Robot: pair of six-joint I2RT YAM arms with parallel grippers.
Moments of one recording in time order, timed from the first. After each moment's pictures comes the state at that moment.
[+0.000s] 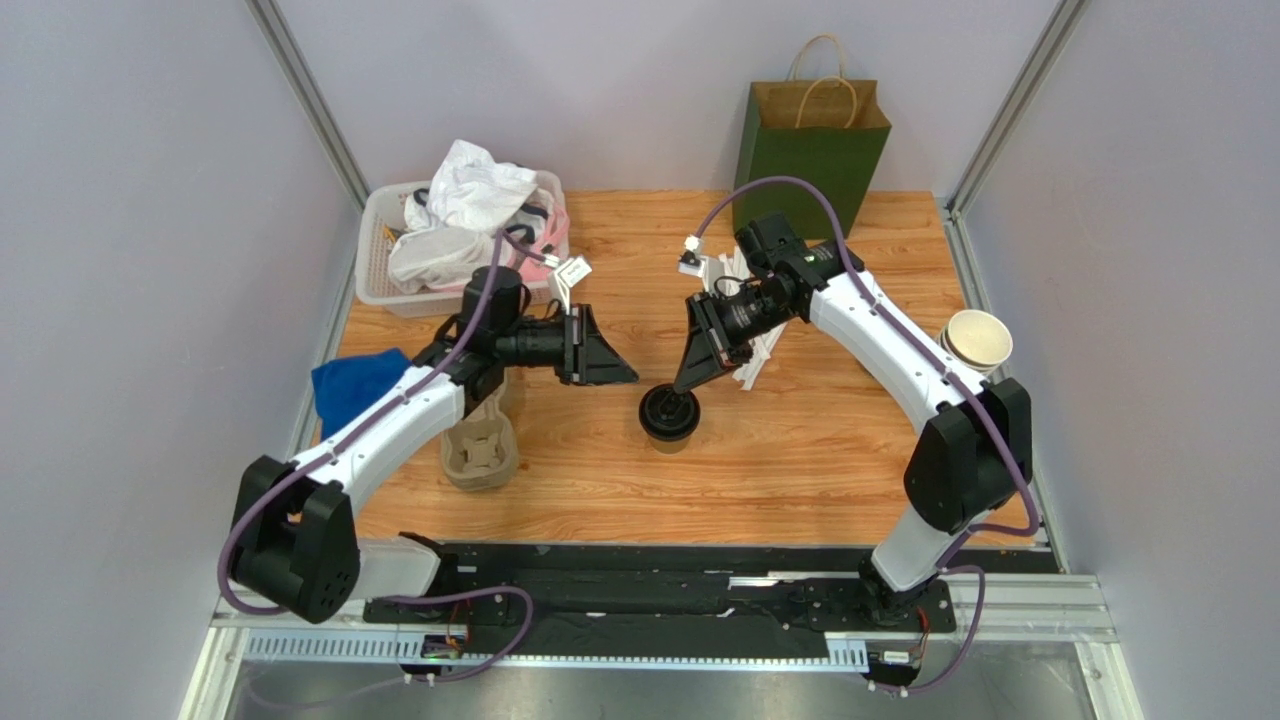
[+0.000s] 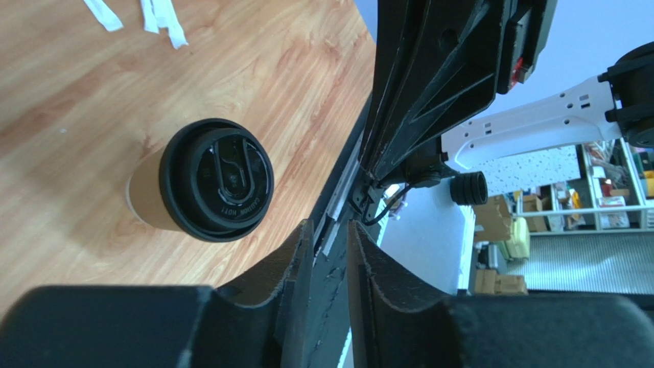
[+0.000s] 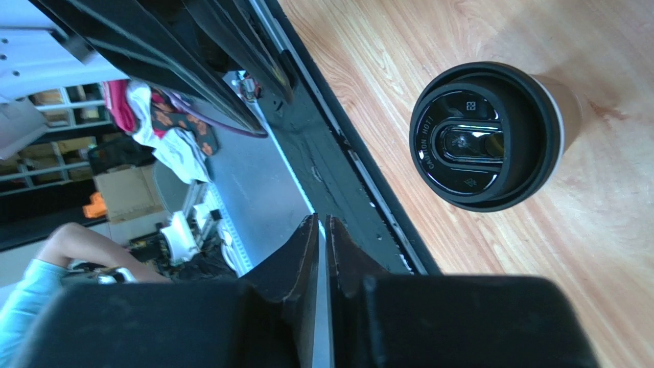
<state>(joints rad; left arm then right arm) -0.41 1.29 0.88 -0.03 0.92 -0.58 0.48 1.67 1.53 -1.02 -0.89 0.11</state>
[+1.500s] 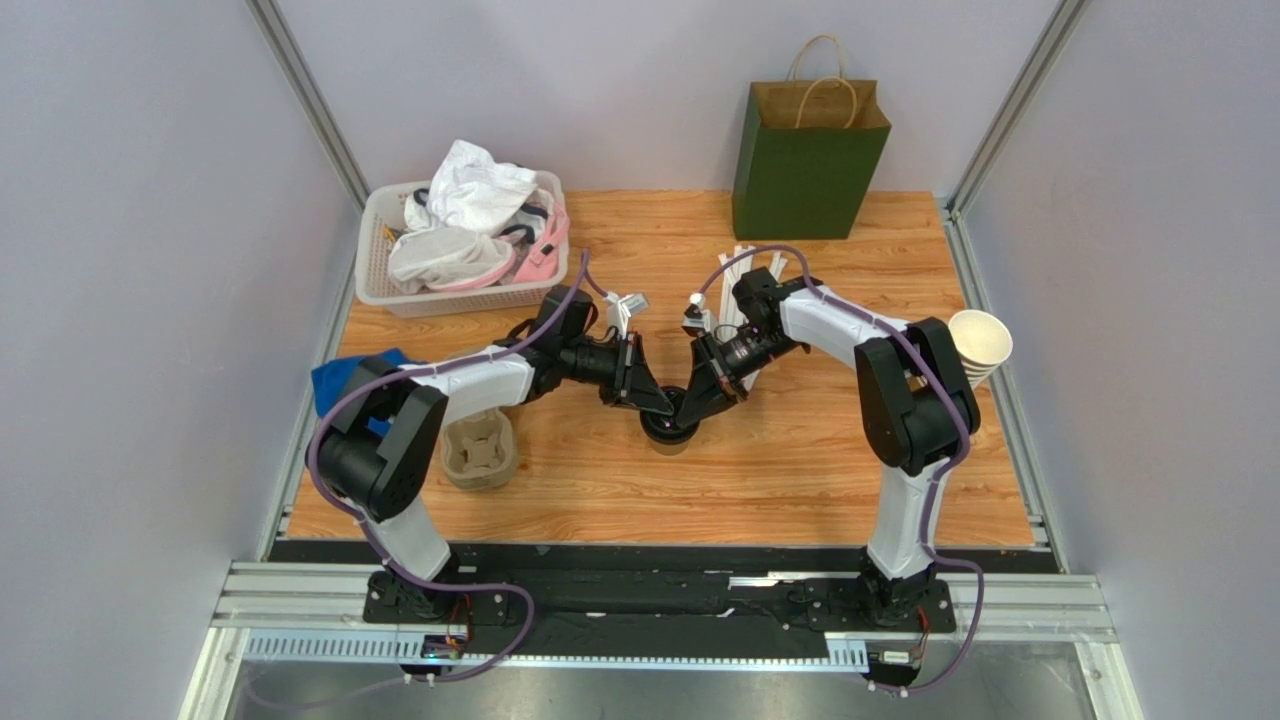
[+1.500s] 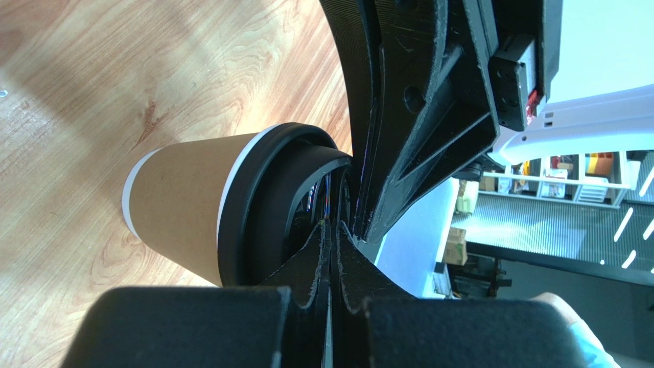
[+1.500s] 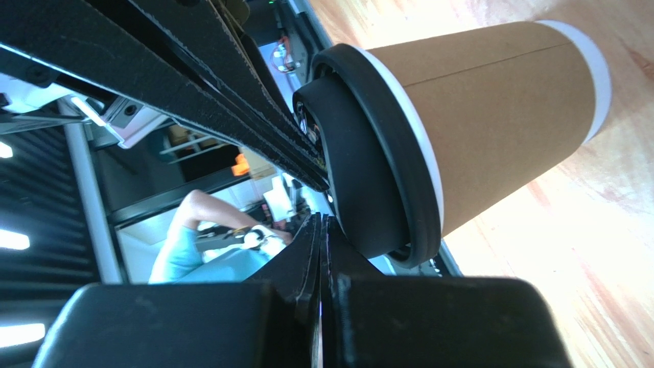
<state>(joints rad) -0.53 1.70 0.92 0.09 0.91 -0.62 0.40 1.94 1.34 -0.92 -1.12 0.10</state>
